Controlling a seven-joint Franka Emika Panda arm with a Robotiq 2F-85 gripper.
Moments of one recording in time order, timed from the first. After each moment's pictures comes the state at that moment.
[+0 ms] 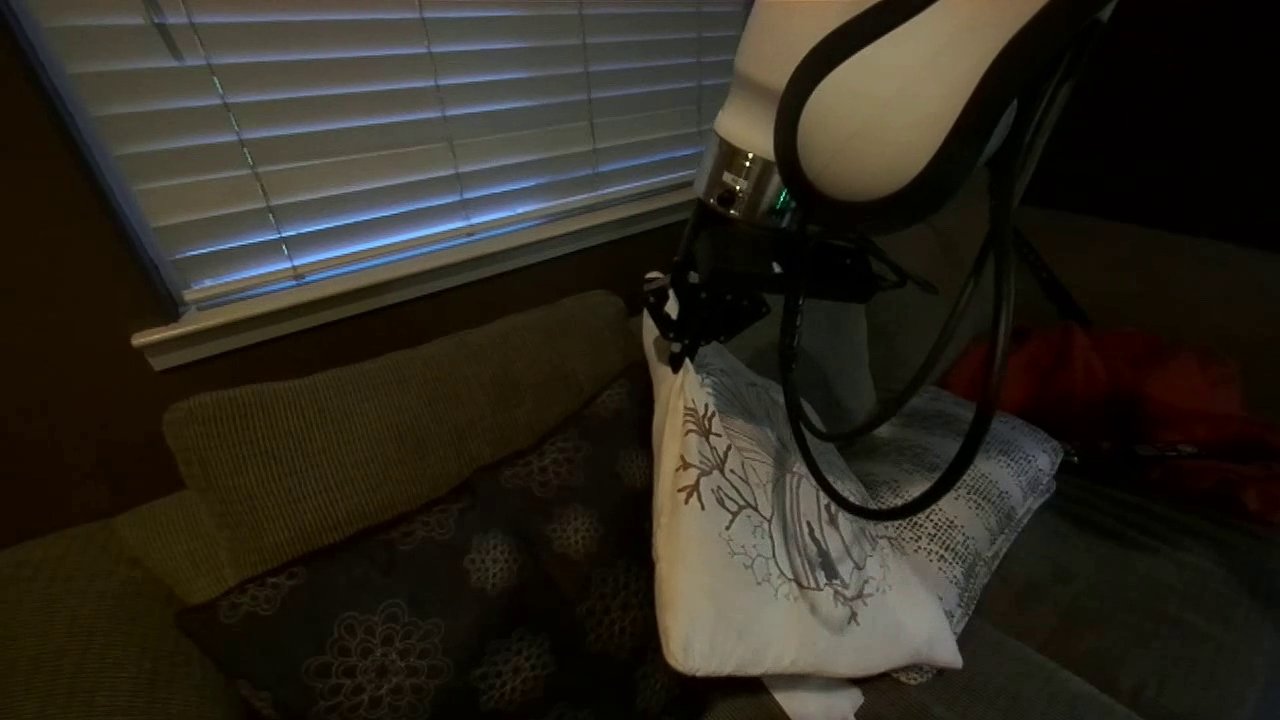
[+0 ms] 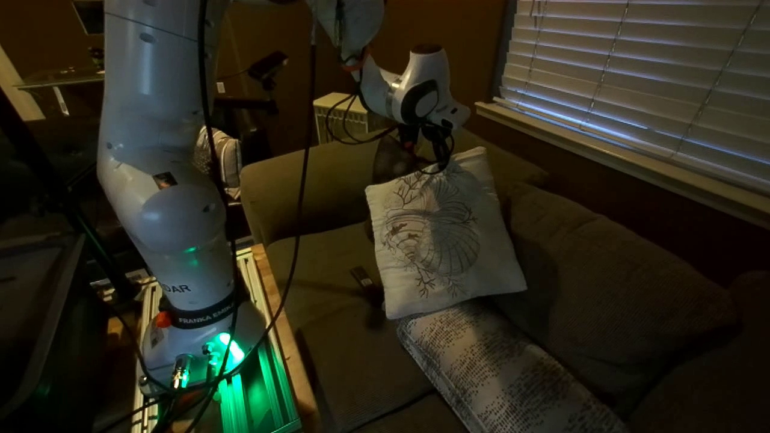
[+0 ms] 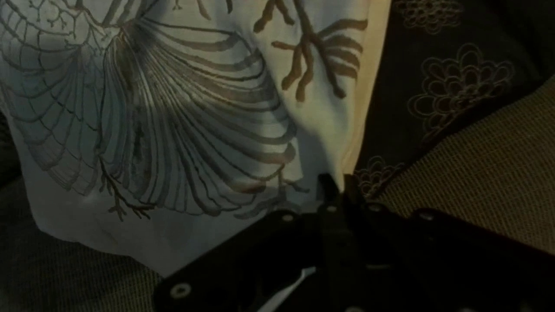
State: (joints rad) arm 0.30 0.40 0.01 -2.04 0.03 2.82 0.71
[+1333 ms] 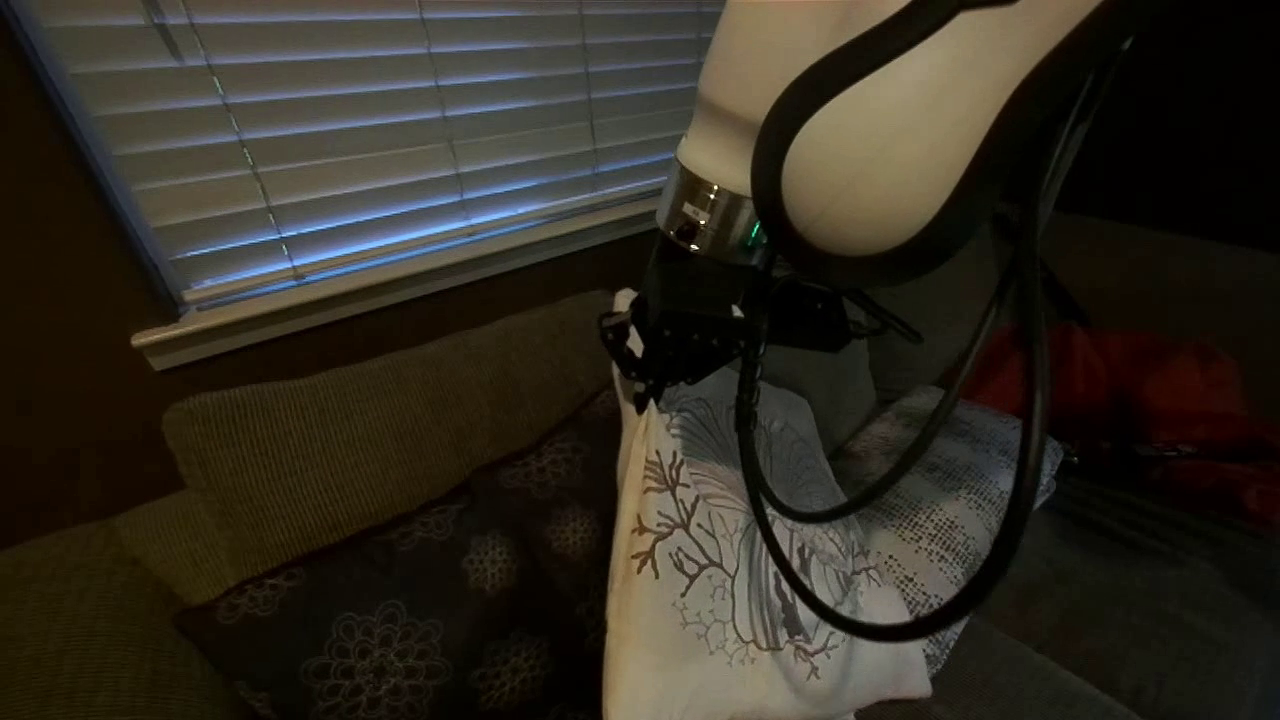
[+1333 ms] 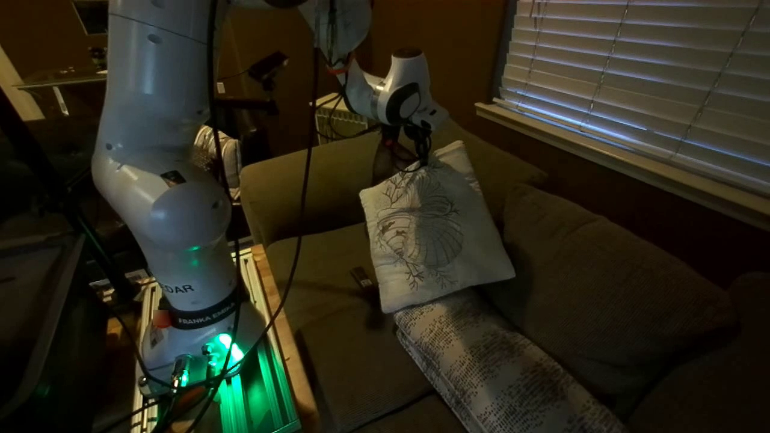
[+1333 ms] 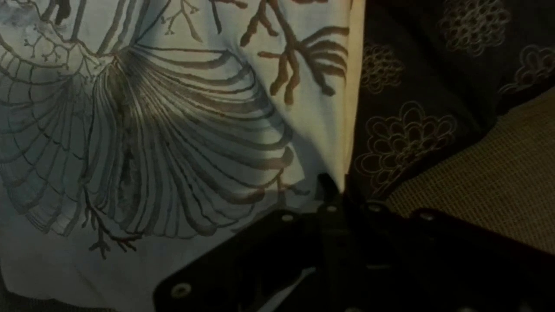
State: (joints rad) arm 0.38 0.42 0.01 -2.04 0.03 2.84 0.83
